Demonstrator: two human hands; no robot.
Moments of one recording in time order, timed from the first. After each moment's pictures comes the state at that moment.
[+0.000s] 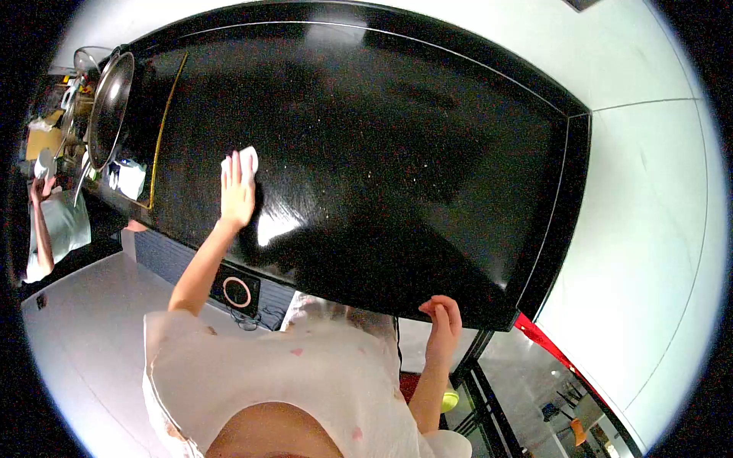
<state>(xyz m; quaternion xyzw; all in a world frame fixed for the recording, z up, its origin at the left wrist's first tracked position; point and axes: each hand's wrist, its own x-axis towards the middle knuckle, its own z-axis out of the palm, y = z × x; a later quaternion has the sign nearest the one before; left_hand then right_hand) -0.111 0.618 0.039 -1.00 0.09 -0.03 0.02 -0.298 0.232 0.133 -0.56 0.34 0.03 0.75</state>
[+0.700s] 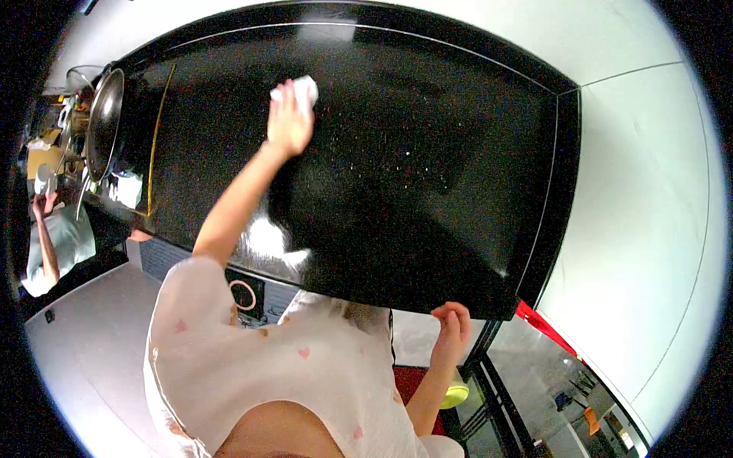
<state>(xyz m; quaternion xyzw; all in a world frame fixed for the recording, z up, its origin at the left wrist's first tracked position) 0.023 0.492 0.000 -0.99 0.13 -0.10 0.04 -0.330 0.208 0.138 -0.54 0.37 -0.07 0.75</state>
